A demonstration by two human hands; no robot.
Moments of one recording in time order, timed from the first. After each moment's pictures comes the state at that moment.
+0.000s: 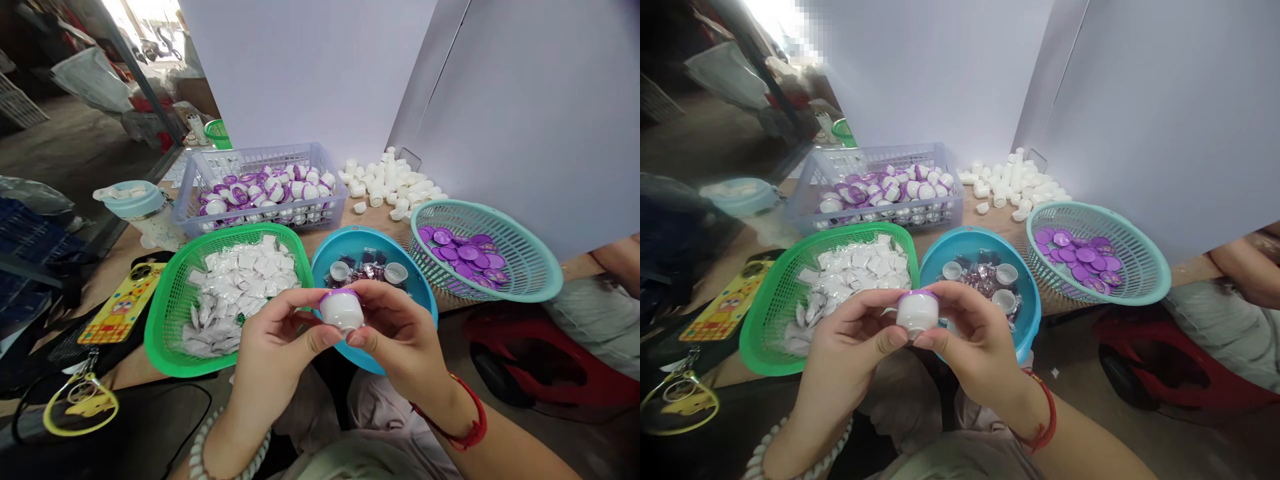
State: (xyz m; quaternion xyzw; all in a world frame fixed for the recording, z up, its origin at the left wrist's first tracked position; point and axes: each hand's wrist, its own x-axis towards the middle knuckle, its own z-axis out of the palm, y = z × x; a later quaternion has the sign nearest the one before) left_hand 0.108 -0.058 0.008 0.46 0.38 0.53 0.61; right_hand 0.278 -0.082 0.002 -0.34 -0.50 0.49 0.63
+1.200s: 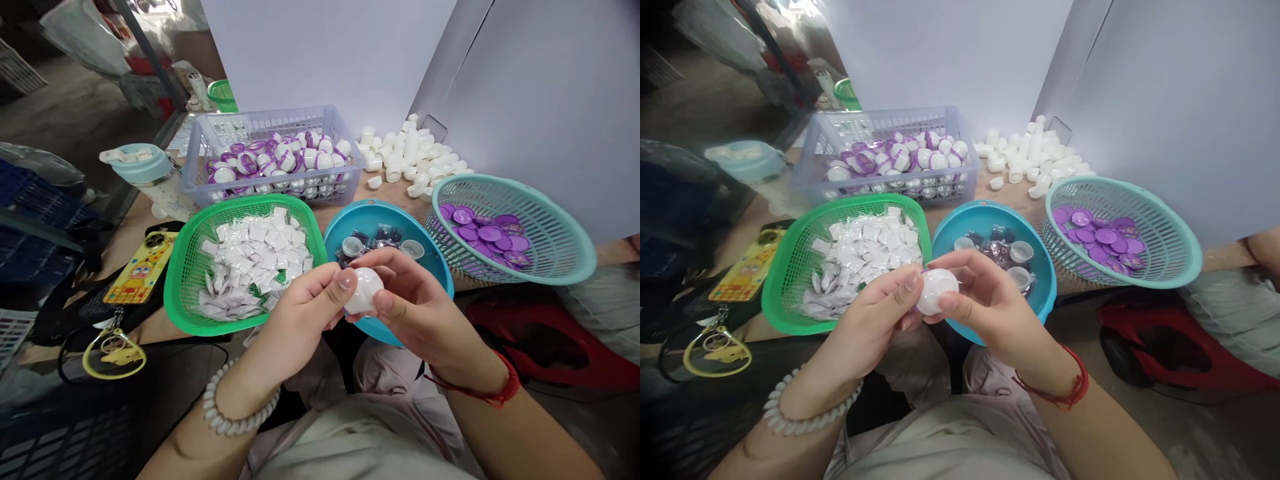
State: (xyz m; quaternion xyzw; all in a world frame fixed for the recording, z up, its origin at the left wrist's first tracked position) left_hand 0.107 -0.058 0.022 0.49 0.35 0.38 0.70; right_hand 0.286 -0.077 0.011 -0.30 -0.44 0.67 0.52
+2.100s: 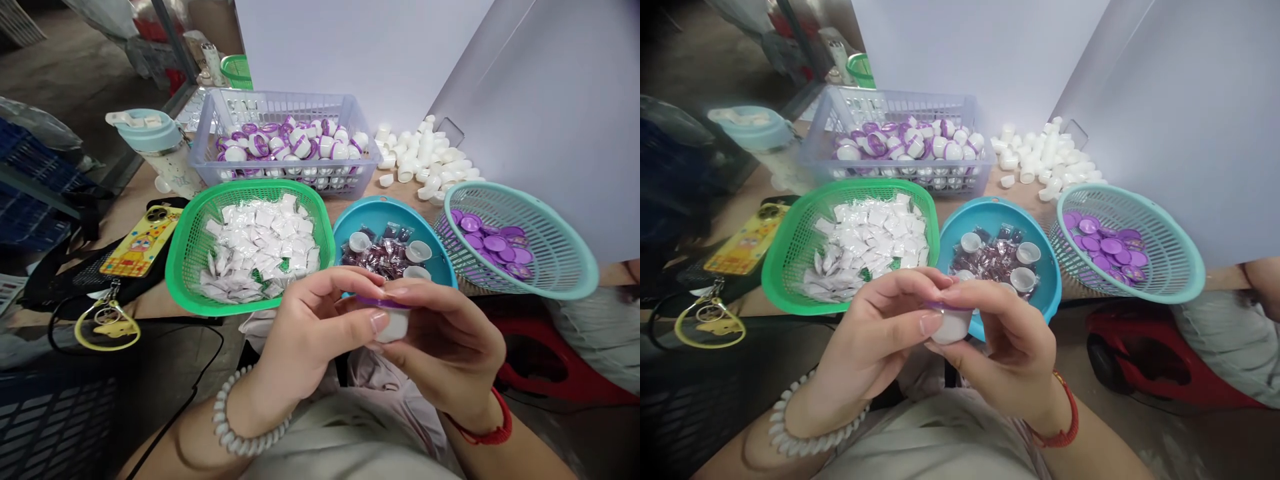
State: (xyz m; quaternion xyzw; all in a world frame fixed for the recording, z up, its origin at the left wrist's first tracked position) left_hand 0.113 -0.084 0.022 0.32 0.28 0.49 0.76; right_hand 0.278 -0.113 0.004 -0.36 -0.62 0.35 0.60
